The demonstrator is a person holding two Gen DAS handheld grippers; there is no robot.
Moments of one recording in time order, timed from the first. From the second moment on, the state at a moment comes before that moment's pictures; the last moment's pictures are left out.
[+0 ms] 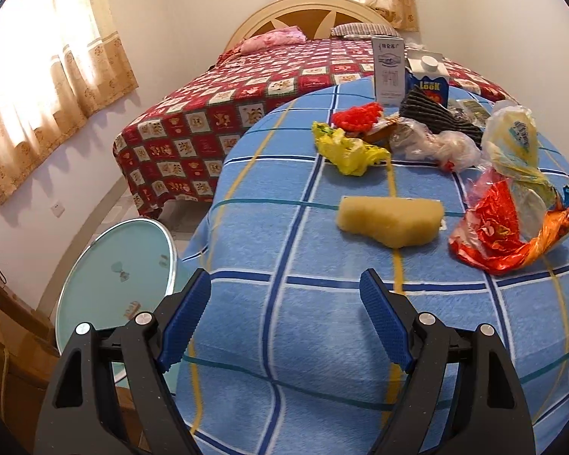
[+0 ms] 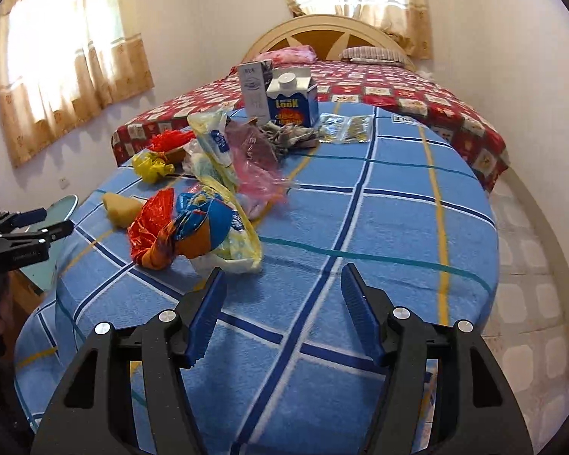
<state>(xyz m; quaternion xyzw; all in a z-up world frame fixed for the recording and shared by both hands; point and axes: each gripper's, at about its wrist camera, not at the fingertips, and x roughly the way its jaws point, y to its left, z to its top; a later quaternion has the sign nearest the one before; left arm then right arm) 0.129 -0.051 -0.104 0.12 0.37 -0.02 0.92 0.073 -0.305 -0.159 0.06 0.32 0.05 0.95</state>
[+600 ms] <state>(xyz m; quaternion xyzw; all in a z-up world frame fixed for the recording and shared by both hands) 0.155 -0.110 -0.106 0.11 0.37 -0.06 0.92 0.067 -0.337 -0.170 0.09 0.29 -0.01 0.95</state>
